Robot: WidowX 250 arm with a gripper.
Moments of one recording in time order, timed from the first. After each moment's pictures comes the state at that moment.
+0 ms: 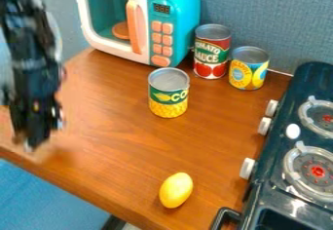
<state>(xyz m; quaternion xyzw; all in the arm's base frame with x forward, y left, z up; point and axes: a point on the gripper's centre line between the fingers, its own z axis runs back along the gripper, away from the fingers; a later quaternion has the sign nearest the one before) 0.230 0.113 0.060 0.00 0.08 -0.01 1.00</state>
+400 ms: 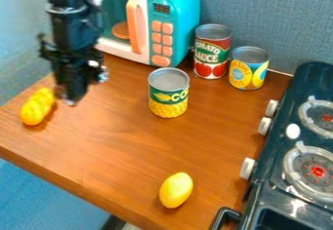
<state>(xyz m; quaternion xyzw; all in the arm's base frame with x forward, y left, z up) 0.266 0.060 0.114 0.01 0.02 -0.04 1.00</state>
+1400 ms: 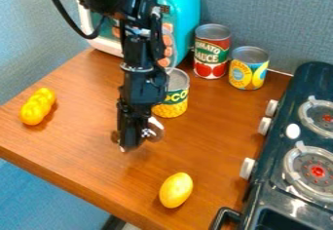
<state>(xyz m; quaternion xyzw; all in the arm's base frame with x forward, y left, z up) 0.287 -0.005 0.040 -0.05 0.11 -0.32 0.94</state>
